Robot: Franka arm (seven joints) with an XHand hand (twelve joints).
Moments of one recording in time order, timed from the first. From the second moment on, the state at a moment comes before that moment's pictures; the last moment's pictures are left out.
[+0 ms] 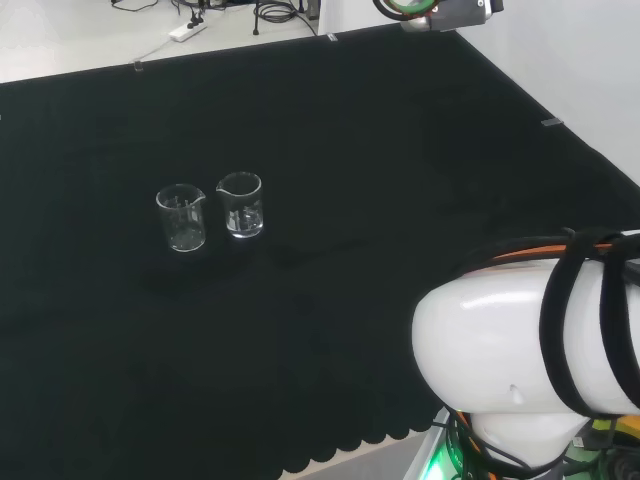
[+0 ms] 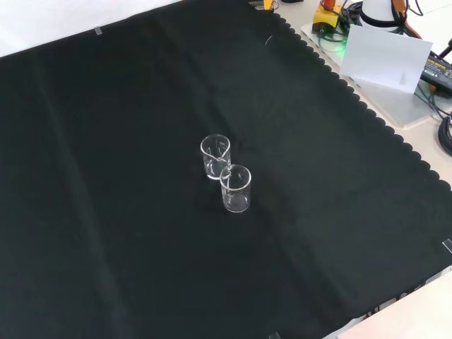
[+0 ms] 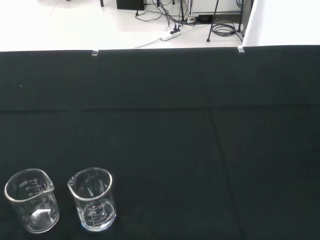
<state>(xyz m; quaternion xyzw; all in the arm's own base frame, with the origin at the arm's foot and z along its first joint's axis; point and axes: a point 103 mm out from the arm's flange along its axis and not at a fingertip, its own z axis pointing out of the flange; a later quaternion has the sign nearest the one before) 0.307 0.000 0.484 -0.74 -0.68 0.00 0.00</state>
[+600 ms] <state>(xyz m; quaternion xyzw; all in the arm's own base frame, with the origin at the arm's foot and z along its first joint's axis) 0.310 0.000 0.480 -0.73 -0.69 0.01 -0.01</state>
